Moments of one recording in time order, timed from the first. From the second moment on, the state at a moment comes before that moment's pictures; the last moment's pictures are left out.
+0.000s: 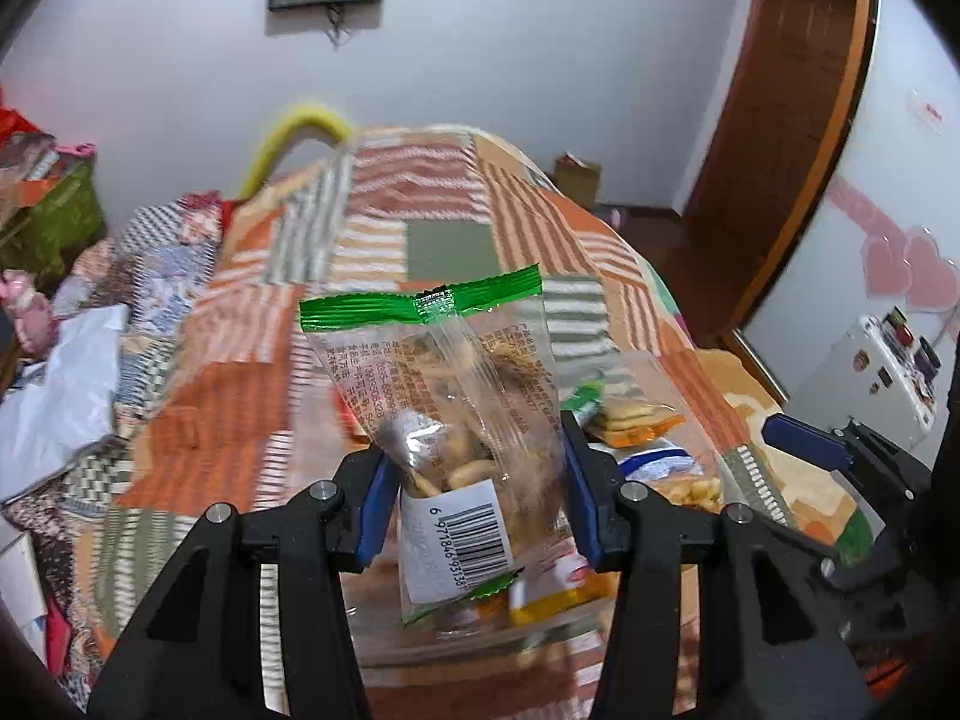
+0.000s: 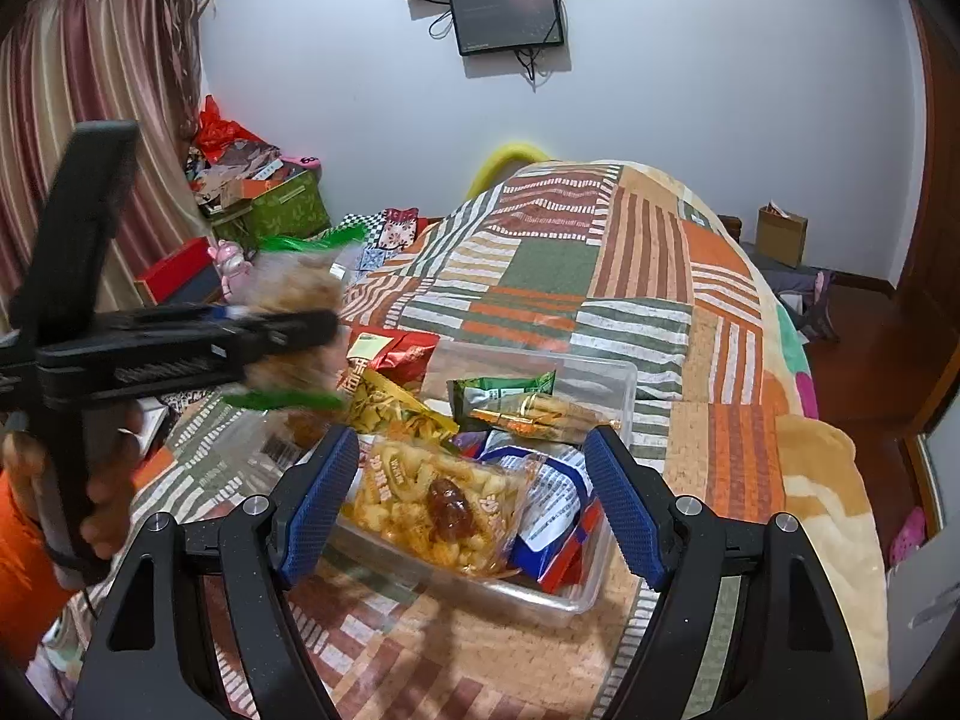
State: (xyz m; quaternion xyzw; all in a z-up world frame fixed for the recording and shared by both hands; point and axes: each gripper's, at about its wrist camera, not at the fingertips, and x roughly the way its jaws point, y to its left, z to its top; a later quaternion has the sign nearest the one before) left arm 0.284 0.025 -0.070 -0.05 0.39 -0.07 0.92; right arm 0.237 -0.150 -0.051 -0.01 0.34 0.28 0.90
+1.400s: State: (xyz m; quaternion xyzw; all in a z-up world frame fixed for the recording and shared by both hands) left arm 0.162 0.022 0.007 -0.01 0.24 -0.03 0.97; right arm 0.180 -0.164 0.013 -0.01 0.27 0.28 0.92
